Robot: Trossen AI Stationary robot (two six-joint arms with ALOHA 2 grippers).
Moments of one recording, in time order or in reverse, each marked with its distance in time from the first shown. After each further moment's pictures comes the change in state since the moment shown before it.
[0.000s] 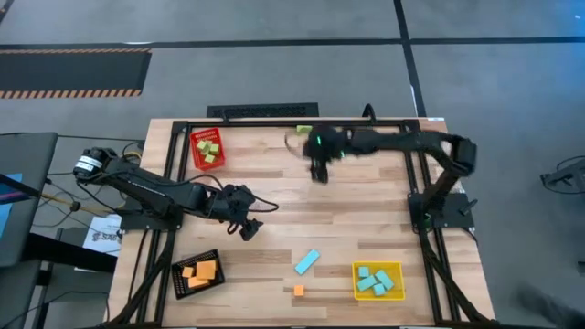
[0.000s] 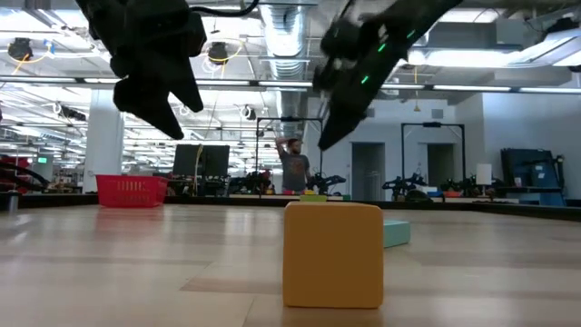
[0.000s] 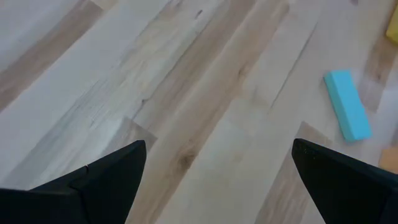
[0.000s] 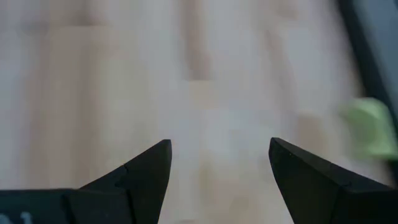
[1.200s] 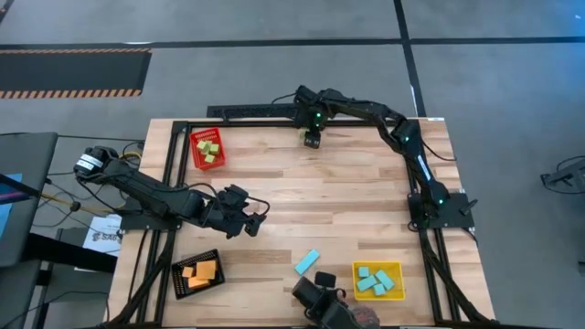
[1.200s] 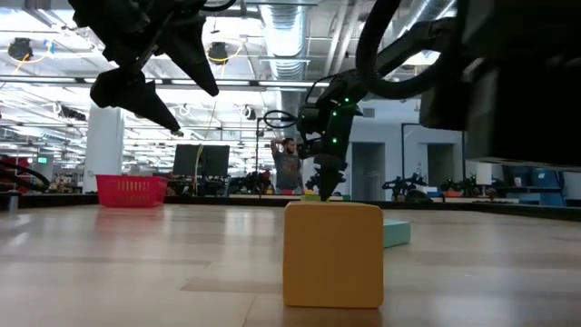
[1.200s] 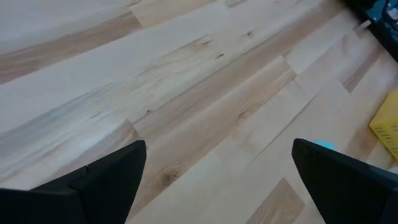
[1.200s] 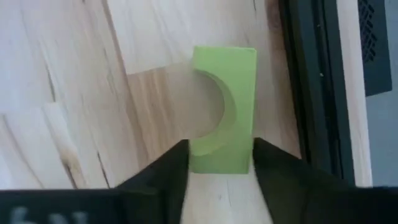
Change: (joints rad) left arm -0.098 0.001 0.000 0.017 -0.242 -0.392; right arm -0.328 0.634 0.721 -0.492 -0.017 -0.234
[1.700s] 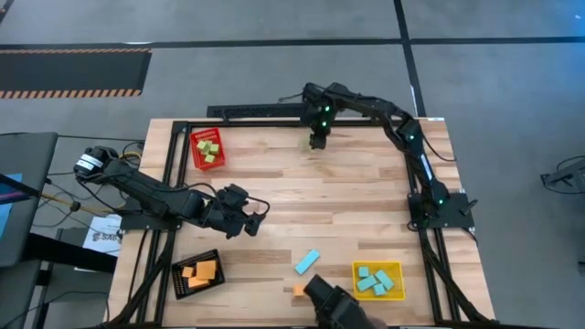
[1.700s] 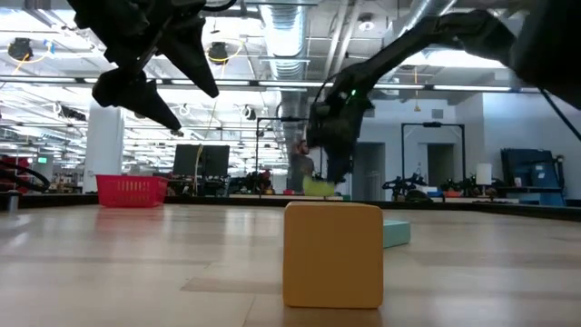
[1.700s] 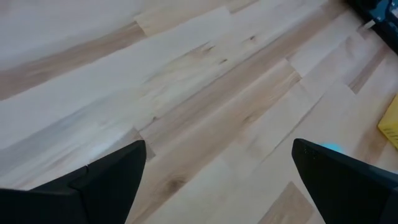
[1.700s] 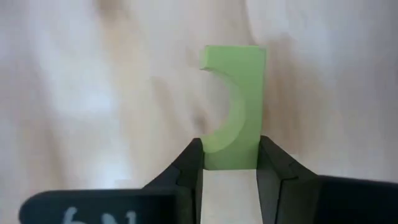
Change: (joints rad) left arm 0.000 0.000 0.000 -0.006 -0.024 0.028; right arm -0.039 -0.046 -0.003 -0.224 -0.374 0.021
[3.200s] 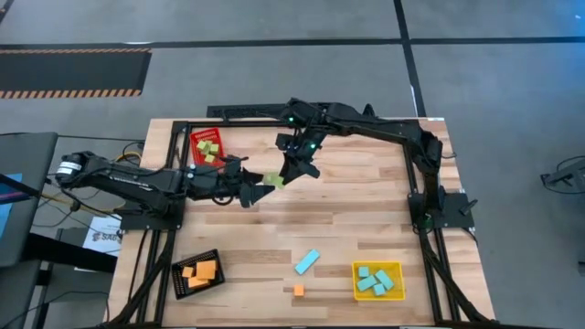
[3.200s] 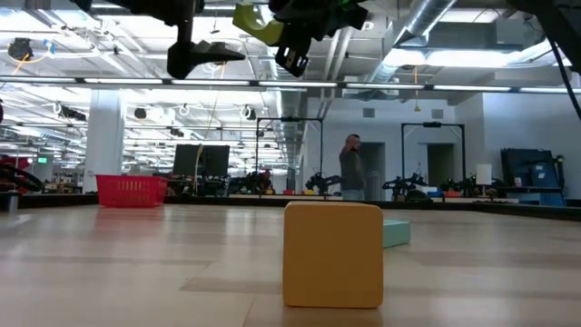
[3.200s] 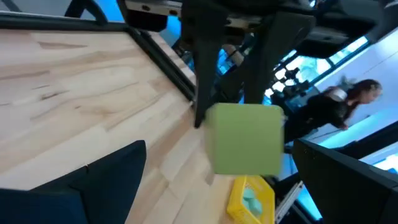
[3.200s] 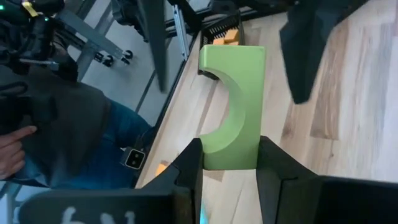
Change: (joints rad) left arm 0.271 -0.240 -0.155 0.693 0.281 0.328; right arm 0.404 -0.316 0.003 0.245 -0.469 0.283
